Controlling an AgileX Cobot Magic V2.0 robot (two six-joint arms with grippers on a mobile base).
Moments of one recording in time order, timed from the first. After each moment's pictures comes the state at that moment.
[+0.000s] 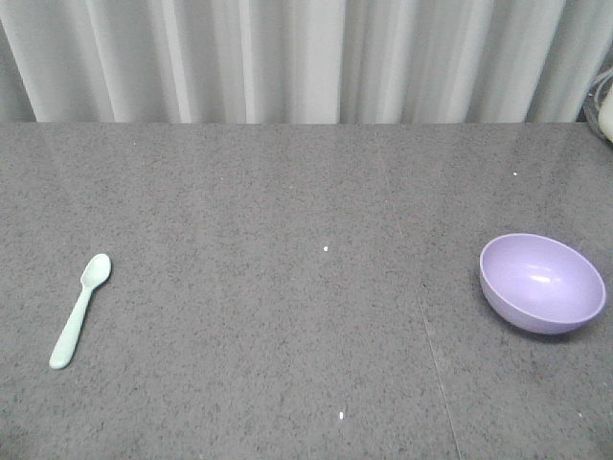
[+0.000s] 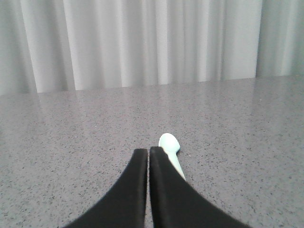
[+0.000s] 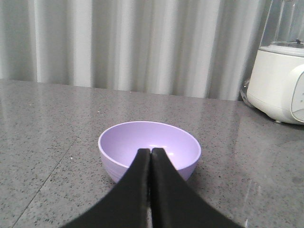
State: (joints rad) left arm -0.02 -0.01 0.02 0.05 0.10 -0.06; right arm 0.02 -0.01 0.03 0.02 0.07 -0.08
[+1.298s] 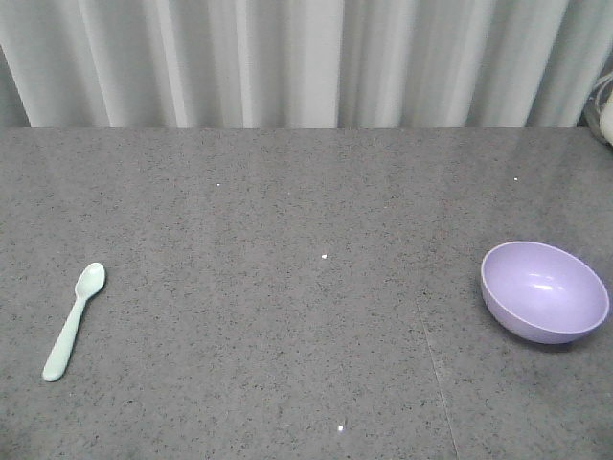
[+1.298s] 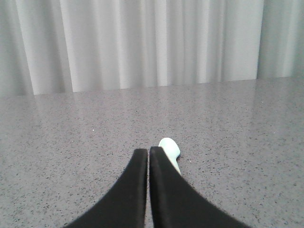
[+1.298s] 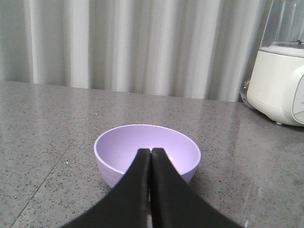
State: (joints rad) left arm -0.02 -0.01 0.02 0.05 0.10 -0.06; right arm 0.02 -0.01 0.03 0.02 0.07 -0.08
